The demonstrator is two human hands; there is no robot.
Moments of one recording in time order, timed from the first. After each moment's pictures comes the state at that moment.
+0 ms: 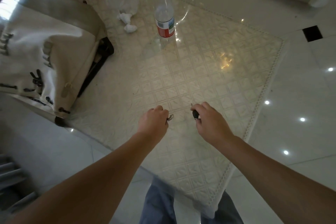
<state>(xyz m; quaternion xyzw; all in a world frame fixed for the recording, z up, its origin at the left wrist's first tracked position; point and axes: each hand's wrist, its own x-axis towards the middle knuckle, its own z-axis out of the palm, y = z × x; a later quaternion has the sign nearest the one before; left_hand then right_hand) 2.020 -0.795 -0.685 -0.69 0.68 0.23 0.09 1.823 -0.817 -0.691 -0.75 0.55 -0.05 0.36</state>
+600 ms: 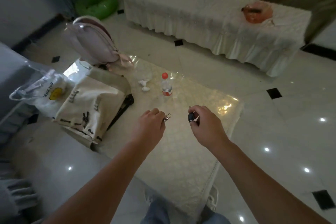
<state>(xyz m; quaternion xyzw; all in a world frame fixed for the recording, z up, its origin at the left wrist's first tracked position) 1.982 -0.806 -0.381 -0.69 0.72 0.08 -0.10 1.792 -0.843 -0.396 -0.71 0.57 -0.20 0.35</state>
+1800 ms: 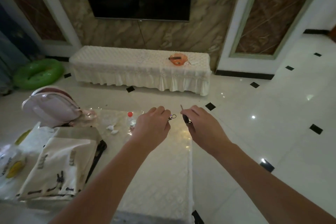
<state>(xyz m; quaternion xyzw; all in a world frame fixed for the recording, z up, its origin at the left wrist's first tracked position) 1.914 -0.741 -0.165 -0.45 0.88 -0.04 -0.17 1.731 -0.699 -0.177 -0.77 0.59 -0.24 0.03</state>
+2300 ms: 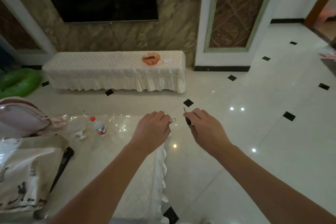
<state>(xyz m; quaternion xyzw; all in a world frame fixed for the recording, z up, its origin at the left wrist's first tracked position) 1.686 -0.685 -0.189 -0.36 0.91 -0.03 -0.20 1.494 -0.618 -0.194 -0.75 0.63 -0.23 0.02</state>
